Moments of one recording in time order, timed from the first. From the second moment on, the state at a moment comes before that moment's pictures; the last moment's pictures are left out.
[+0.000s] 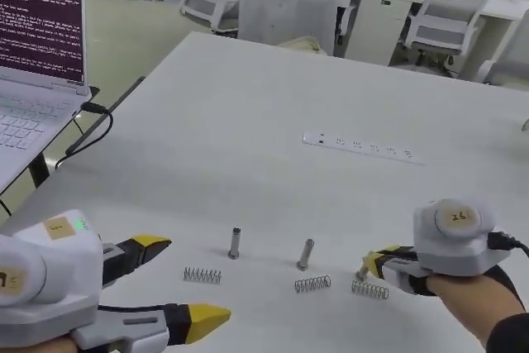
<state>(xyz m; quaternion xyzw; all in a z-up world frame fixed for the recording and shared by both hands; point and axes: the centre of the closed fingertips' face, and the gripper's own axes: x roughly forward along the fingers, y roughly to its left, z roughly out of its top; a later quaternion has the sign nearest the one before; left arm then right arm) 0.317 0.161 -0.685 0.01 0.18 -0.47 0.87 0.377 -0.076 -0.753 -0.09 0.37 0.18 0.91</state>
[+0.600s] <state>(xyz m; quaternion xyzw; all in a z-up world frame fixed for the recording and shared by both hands) 0.316 0.161 -0.685 0.01 0.18 -0.47 0.86 0.364 -0.081 -0.759 -0.09 0.37 0.20 0.90</state>
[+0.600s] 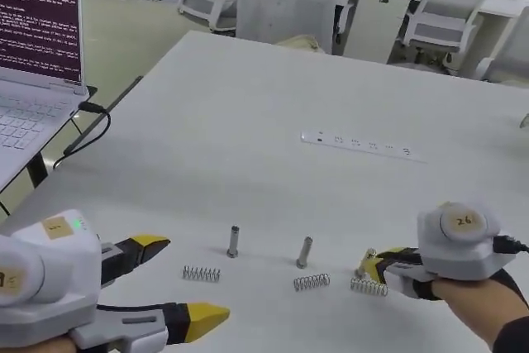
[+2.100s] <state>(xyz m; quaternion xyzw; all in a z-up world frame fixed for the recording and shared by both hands) 0.315 0.162 -0.689 0.01 0.19 -0.46 0.86 0.333 -0.084 -0.795 -0.18 0.40 0.29 0.85</state>
